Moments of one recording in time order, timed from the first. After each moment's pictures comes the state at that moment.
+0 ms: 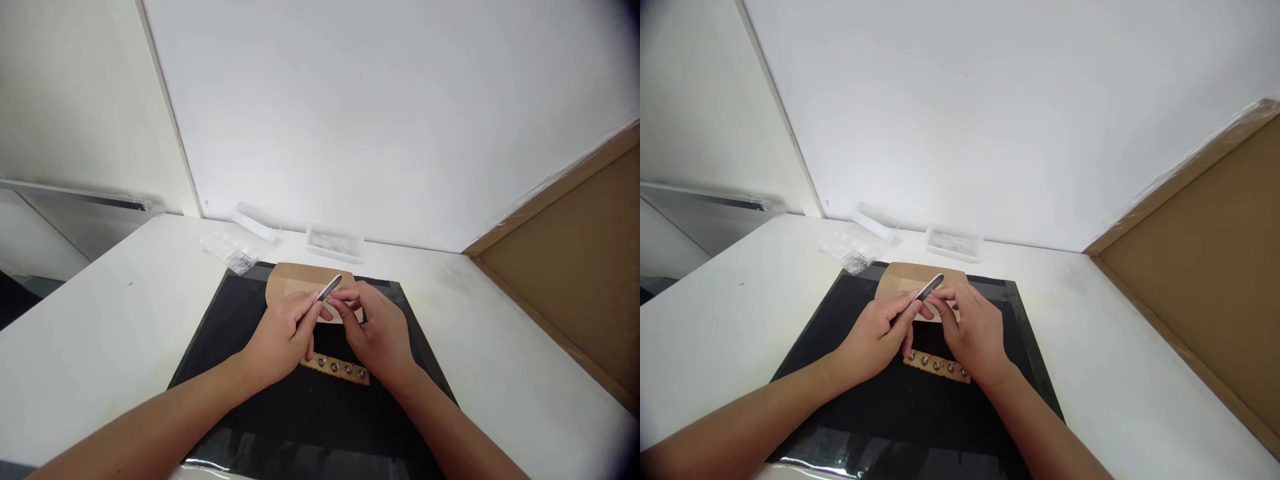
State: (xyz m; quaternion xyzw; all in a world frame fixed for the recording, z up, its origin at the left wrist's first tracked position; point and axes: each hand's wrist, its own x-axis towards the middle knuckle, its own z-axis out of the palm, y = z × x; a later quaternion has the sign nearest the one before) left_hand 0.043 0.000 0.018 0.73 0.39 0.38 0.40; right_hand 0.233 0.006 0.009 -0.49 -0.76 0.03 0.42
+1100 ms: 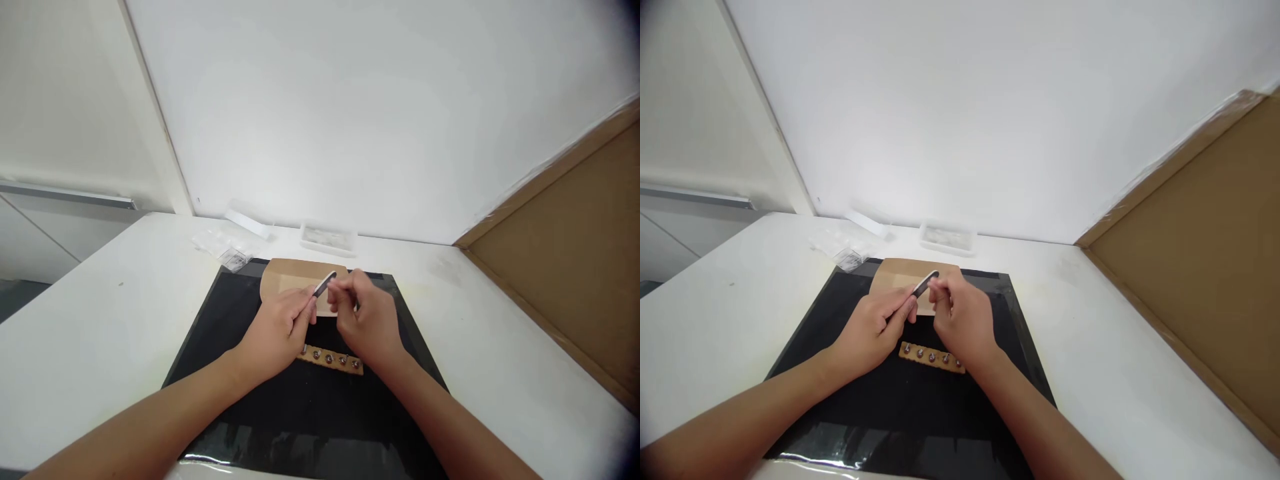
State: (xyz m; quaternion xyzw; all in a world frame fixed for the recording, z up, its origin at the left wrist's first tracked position) left_hand 0.043 0.004 0.018 0.80 0.37 0.39 0.26; right_hand 0.225 0.007 0.020 -0.52 -0.73 0.11 0.43
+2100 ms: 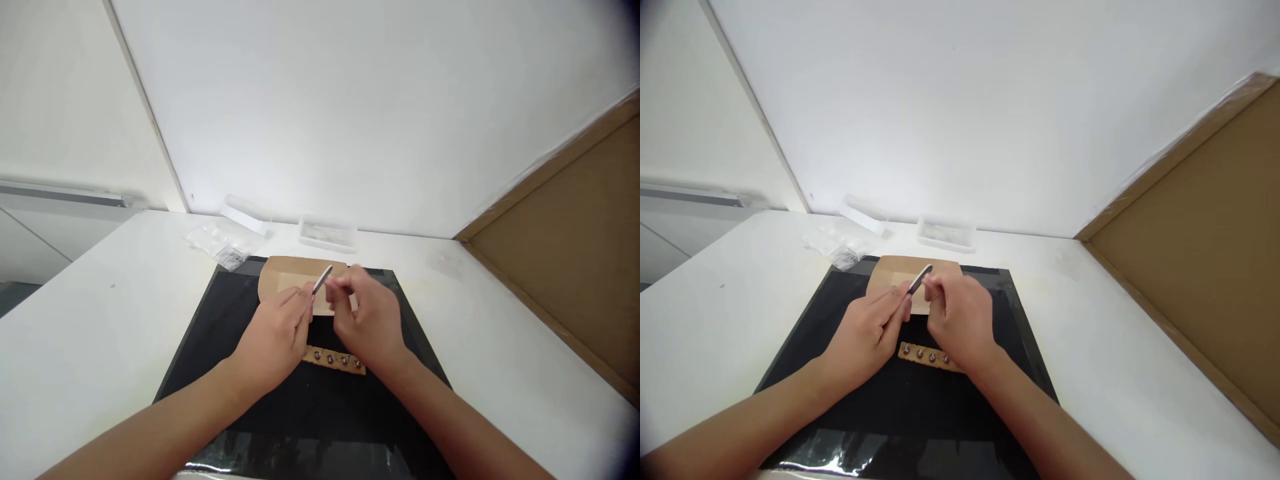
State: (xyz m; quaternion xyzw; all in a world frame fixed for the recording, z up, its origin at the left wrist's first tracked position) left_hand 0.044 0.002 0.019 0.82 0.37 0.41 0.15; right_hand 0.219 0.007 0.022 -0.53 -0.74 0.01 0.41
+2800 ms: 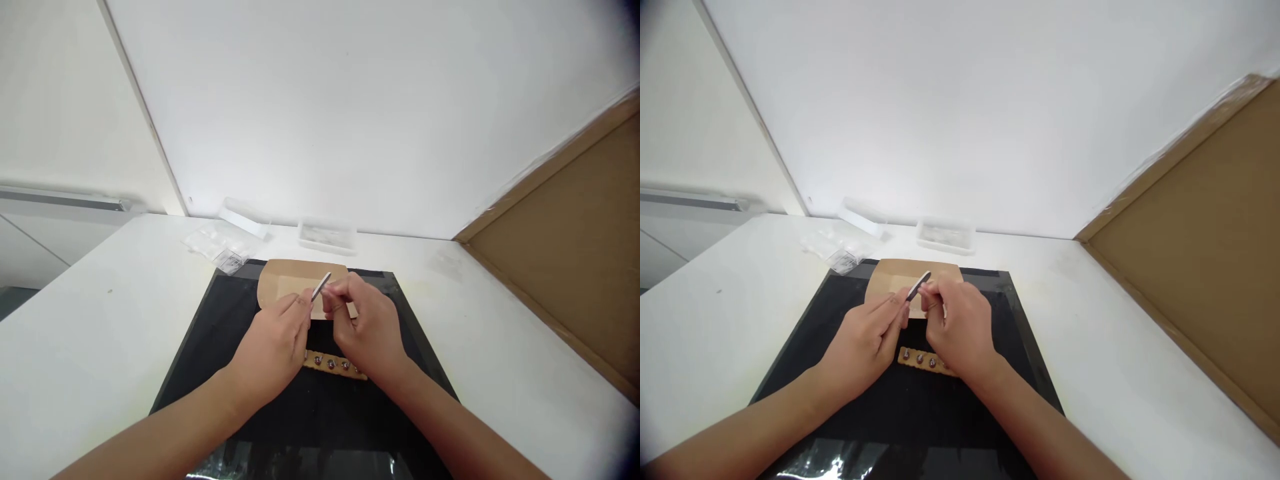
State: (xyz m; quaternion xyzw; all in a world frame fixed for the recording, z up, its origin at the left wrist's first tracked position) left_hand 0.043 -0.002 0.016 0.84 0.36 0.39 0.11; right_hand 0.220 0.005 0.023 -0.52 -0.74 0.03 0.43
